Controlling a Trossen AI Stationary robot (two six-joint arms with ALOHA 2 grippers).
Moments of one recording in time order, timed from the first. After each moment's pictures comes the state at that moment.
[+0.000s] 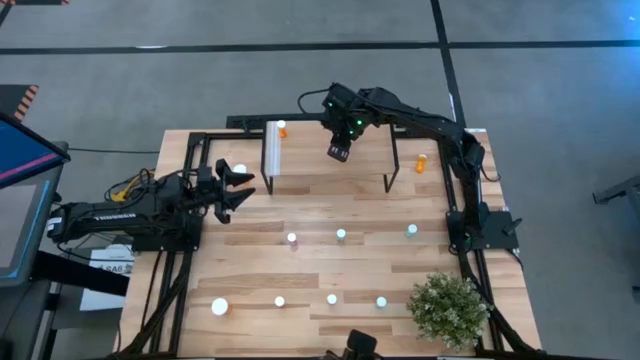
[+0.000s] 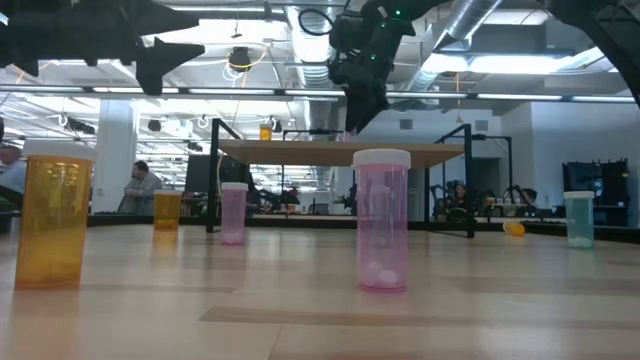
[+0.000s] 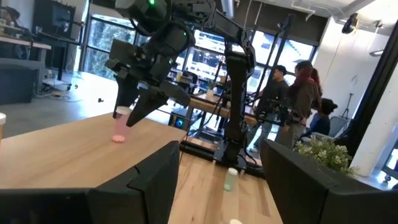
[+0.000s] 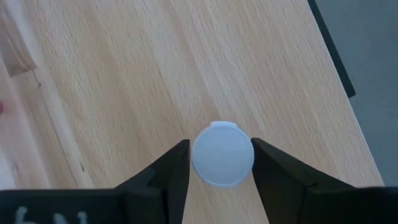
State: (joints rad) left arm 0.20 0.42 0.20 0.39 -0.01 -0.29; right arm -0.50 2.02 2.02 -1.12 -0.02 -0.13
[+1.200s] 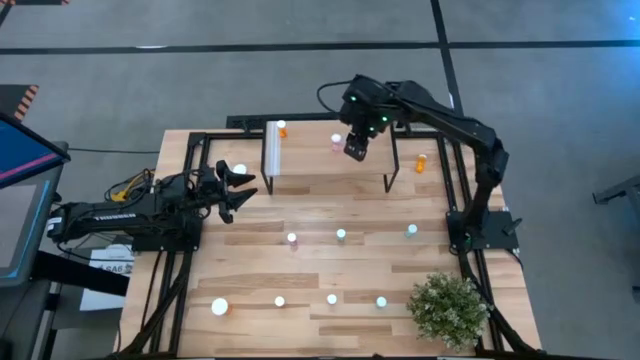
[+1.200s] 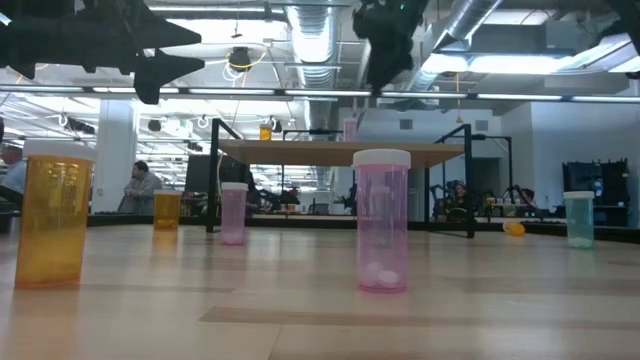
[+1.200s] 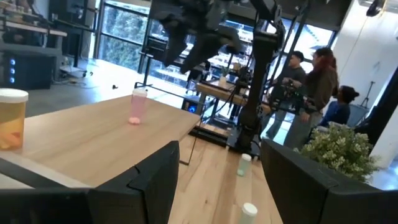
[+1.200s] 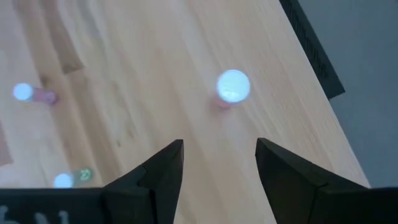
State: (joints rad) left arm 0.20 0.42 0.20 0.32 -0.05 -0.28; right arm -0.45 1.81 2.02 -1.24 -0.02 -0.07
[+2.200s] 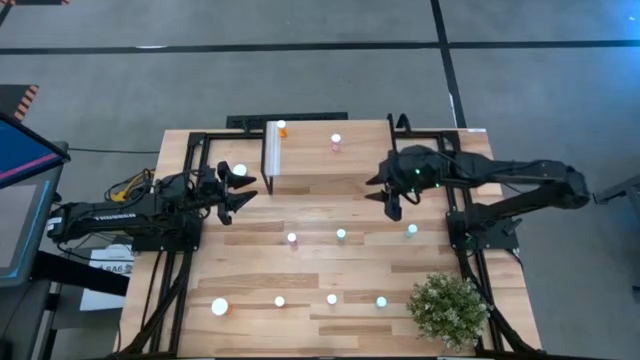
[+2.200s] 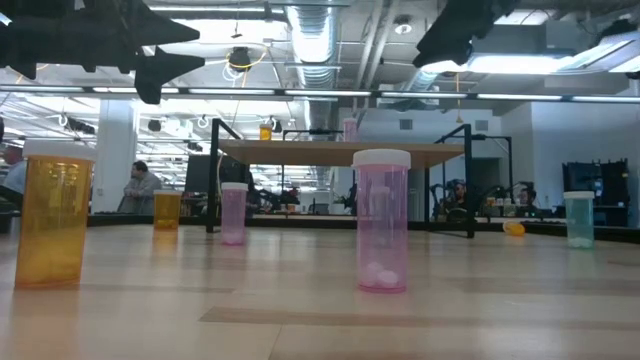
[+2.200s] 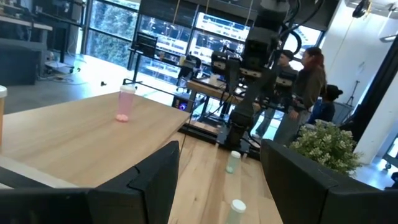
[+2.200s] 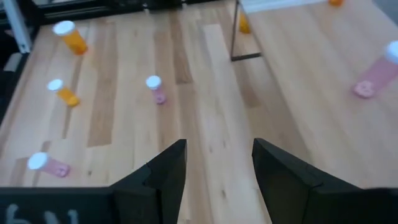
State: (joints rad) left arm 0.20 0.42 0.20 0.32 0.00 -0.30; right arm -0.12 1.11 1.02 -0.52 -0.02 0.07
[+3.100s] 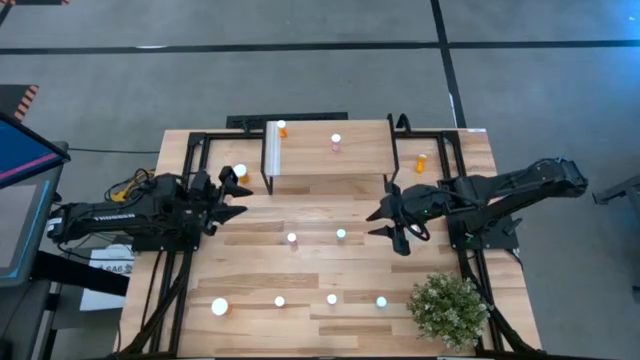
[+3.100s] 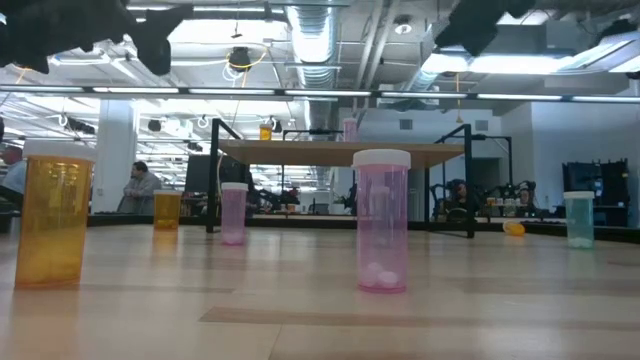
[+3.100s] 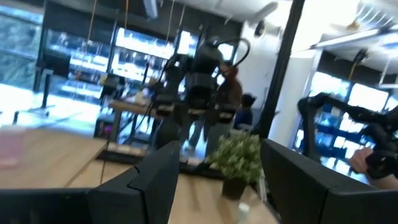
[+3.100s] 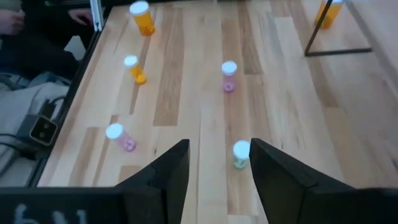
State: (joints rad) left arm 0.20 0.41 0.20 0.47 0.31 -0.33; right arm 0.18 1.09 0.92 -0.44 0.06 0.19
